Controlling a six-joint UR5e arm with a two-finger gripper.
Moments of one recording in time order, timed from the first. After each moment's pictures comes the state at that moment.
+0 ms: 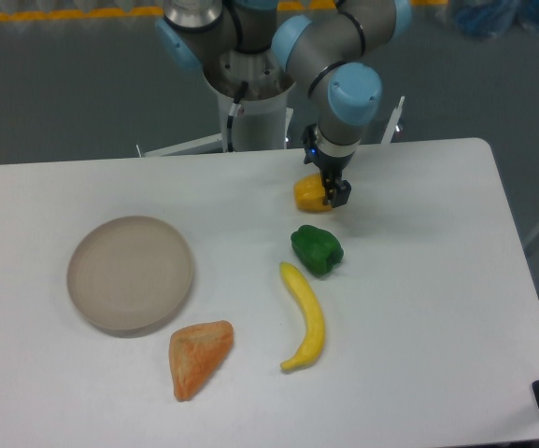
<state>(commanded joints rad) 2.40 -1.62 -2.11 -1.14 1.57 1.83</state>
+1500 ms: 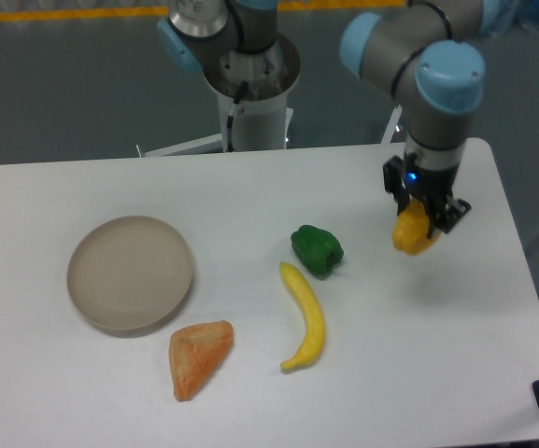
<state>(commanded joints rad) 2.41 -1.91 -1.48 -1.20 1.55 1.46</state>
